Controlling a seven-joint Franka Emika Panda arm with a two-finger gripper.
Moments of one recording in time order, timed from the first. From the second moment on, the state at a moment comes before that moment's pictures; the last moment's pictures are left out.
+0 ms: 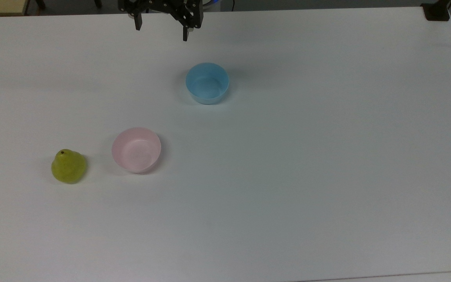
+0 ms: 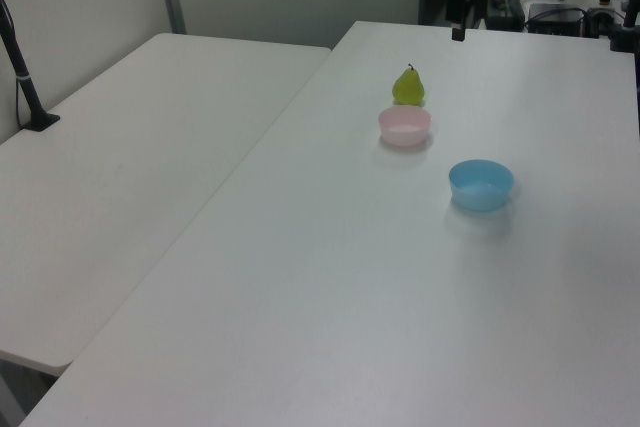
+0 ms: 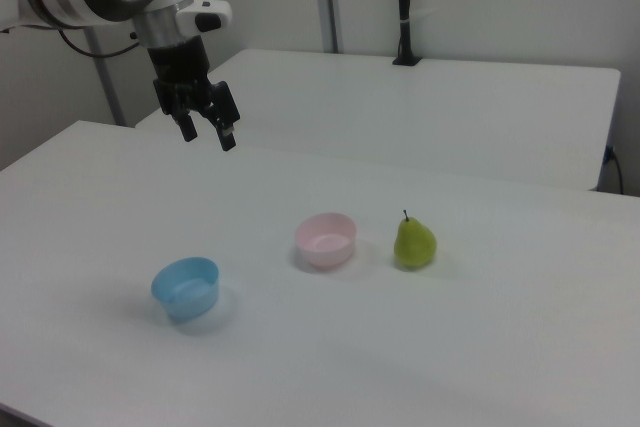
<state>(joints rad) 0.12 0.03 -0.09 -1.63 -0.11 1.68 0.20</state>
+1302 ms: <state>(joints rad) -0.05 0.21 -0.11 -1.58 -0.09 1.90 -0.11</state>
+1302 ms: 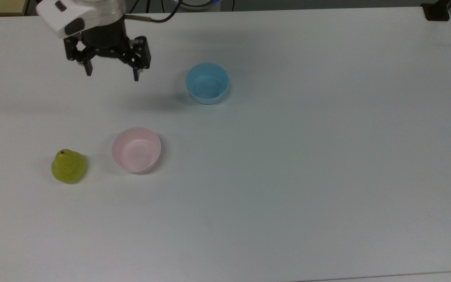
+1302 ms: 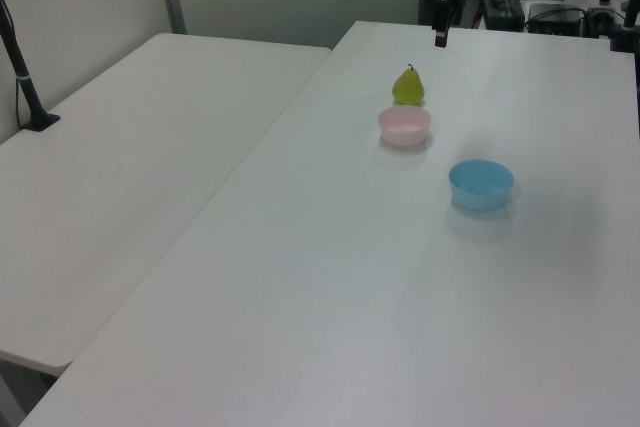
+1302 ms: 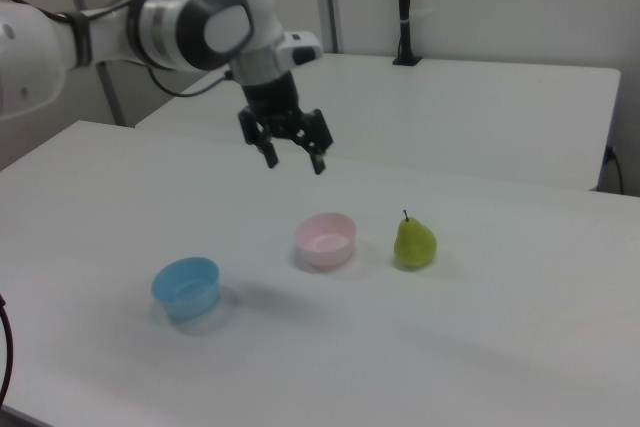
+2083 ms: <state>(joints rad) -0.17 0.40 -0.11 -1.53 -0.06 2.16 -0.11</state>
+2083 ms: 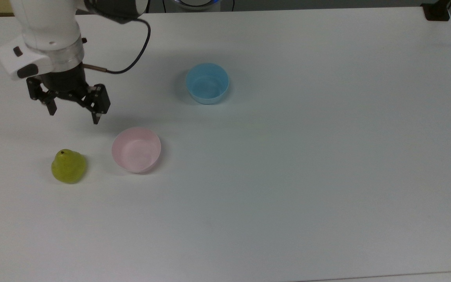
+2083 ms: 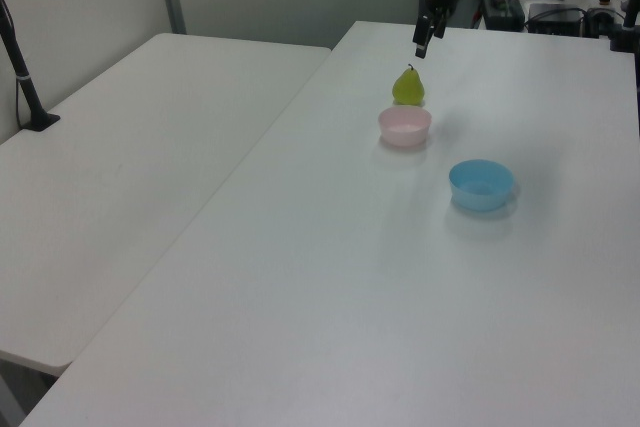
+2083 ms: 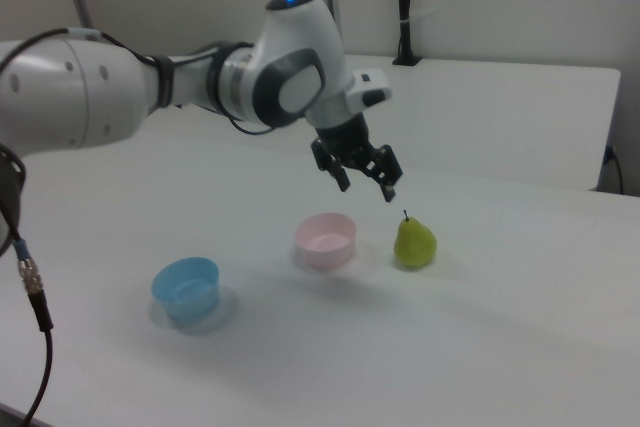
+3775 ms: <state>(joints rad) -0.22 0.66 -0.11 -1.52 -0.05 2.57 -0.11</state>
